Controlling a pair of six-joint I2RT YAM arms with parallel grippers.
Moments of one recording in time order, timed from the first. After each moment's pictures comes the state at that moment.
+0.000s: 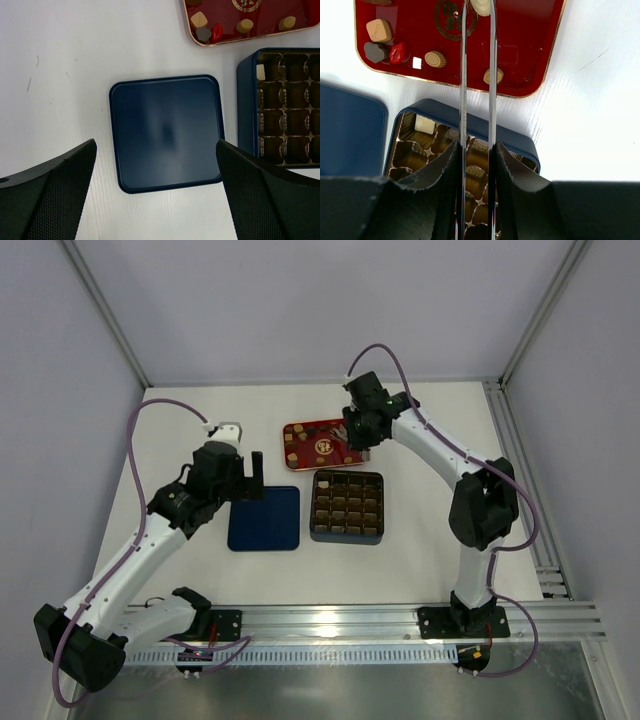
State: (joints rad) left arm -0.51 1.02 0.98 -0.65 -0.29 -0.31; right arm 0.52 1.92 1.74 -0.79 0.05 0.26
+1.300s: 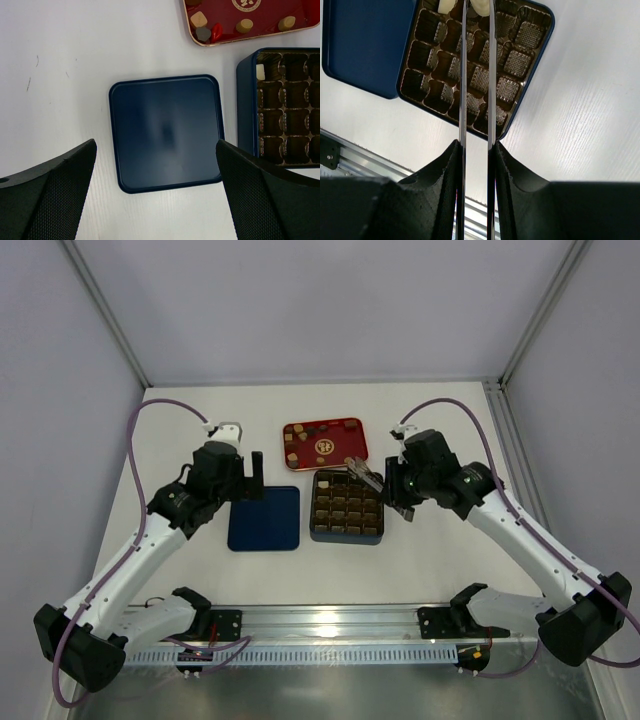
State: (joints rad) left arm -0.51 1.02 0.98 -0.65 -0.29 -0.31; right arm 0.55 1.15 1.11 -0.80 -0.04 0.37
